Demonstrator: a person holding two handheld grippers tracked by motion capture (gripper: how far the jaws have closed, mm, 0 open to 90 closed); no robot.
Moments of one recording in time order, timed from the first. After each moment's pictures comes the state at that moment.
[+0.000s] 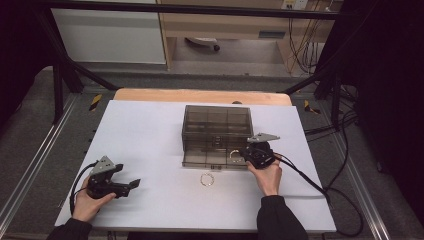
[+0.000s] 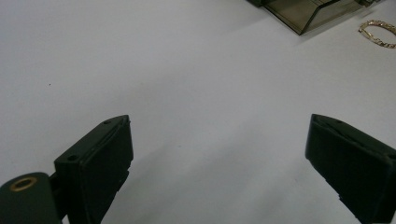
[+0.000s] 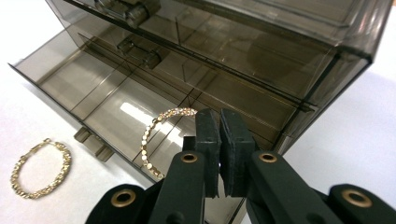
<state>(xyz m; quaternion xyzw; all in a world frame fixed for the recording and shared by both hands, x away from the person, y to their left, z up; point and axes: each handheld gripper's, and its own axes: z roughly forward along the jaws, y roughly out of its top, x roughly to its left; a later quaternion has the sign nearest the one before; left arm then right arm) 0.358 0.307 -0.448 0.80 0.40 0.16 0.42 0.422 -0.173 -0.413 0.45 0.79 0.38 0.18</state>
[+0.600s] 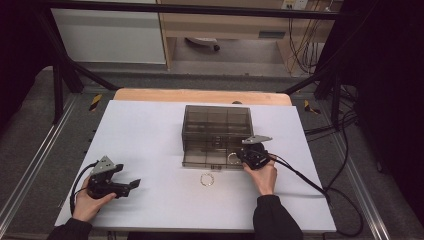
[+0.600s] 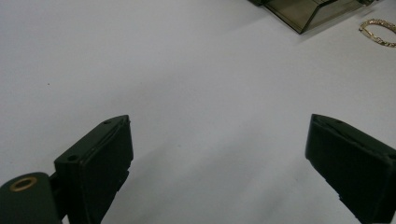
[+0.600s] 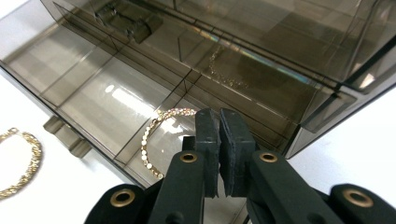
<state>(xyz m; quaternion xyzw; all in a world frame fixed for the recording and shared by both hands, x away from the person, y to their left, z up) 0.358 0.306 -0.449 0.80 0.40 0.16 0.42 0.431 -0.164 -0.432 0.44 0.80 0.35 0.18</state>
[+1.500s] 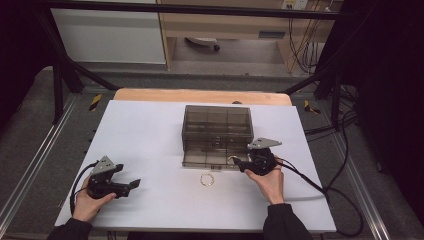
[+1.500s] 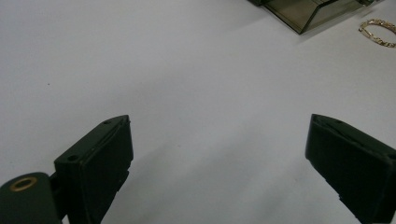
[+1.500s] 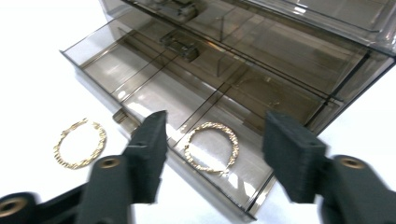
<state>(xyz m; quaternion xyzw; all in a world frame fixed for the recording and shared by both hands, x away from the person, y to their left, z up) 0.358 0.306 -0.449 0.80 0.40 0.16 0.42 0.403 -0.174 -0.408 0.40 0.81 0.40 0.18</state>
